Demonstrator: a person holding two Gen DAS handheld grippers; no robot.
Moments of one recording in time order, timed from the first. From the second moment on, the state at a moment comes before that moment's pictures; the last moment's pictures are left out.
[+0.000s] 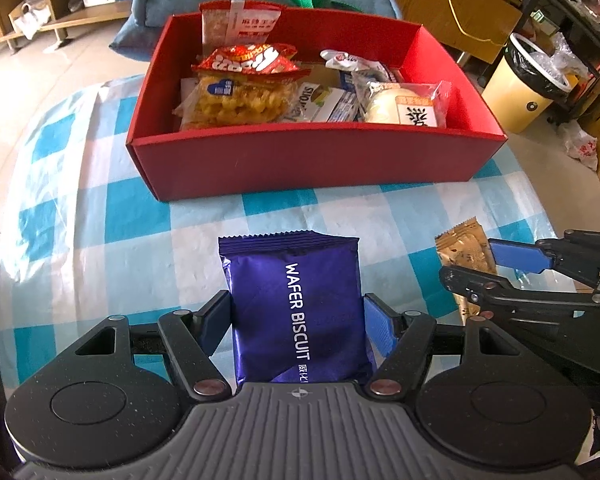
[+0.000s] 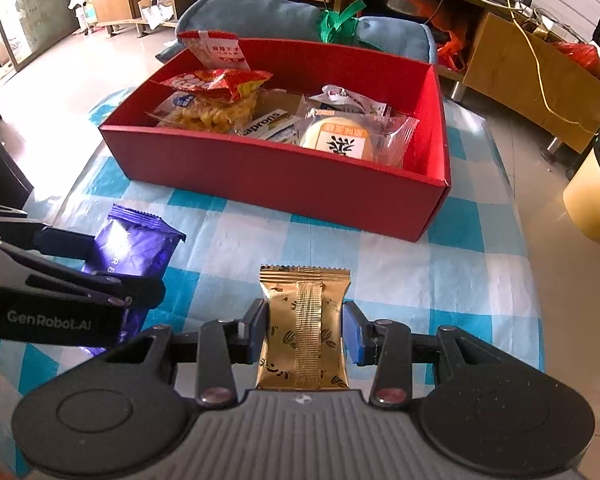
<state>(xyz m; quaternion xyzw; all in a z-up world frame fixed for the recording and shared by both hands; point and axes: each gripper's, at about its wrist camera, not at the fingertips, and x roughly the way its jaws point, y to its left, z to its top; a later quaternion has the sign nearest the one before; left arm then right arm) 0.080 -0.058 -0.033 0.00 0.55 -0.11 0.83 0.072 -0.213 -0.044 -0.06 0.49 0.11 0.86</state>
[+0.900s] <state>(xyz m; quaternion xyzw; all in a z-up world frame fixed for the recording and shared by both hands) 0.117 -0.058 0.018 -0.04 0.49 -0.11 0.86 0.104 -0.221 0.007 -0.01 0.43 0.11 0.90</state>
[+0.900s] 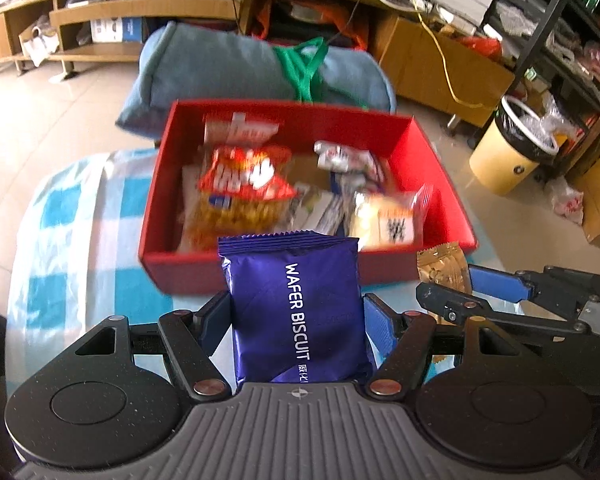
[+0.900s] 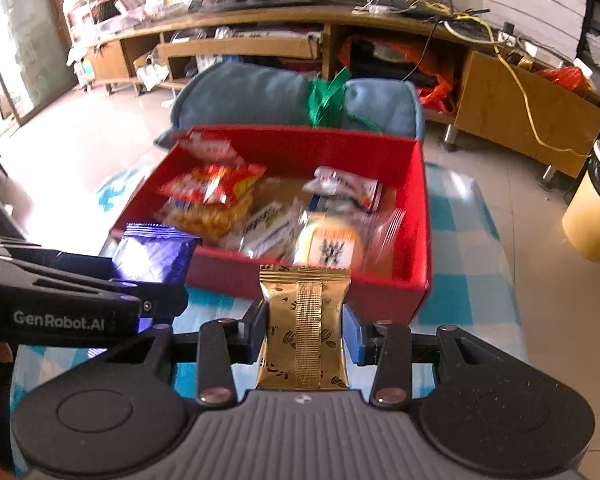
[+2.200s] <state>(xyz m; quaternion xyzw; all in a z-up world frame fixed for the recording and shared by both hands) 0.225 -0.081 -0.002 -0.06 0.50 -0.09 0.86 0.223 -0.258 -0.025 0.12 0.44 0.07 0.89</state>
